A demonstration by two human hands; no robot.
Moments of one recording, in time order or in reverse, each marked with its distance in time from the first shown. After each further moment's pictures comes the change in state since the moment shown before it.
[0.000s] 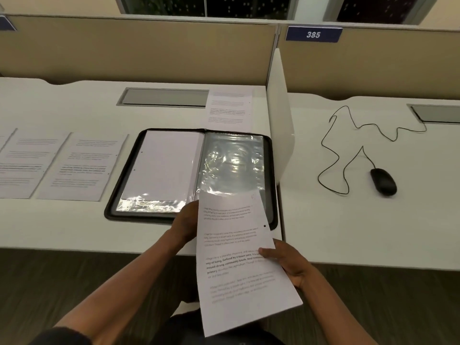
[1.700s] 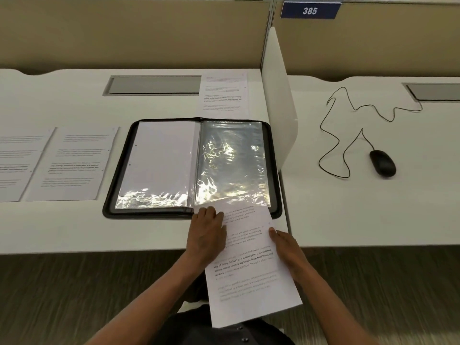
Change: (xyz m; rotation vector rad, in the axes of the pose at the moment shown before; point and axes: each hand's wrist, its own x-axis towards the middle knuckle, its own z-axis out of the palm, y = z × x) left_hand -0.040 0.001 0.054 0.473 0.240 0.194; right_hand 0.003 0.014 0.037 -0.308 0.574 -0.032
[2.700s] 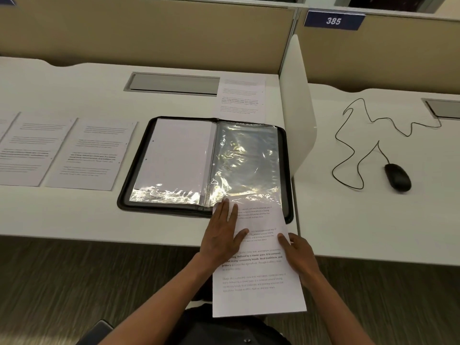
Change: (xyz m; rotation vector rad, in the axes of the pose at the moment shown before) left_hand -0.005 0.002 0.017 -0.169 -0.148 -0.046; right_hand 0.006 0.005 0.000 -0.201 0.144 -0.145
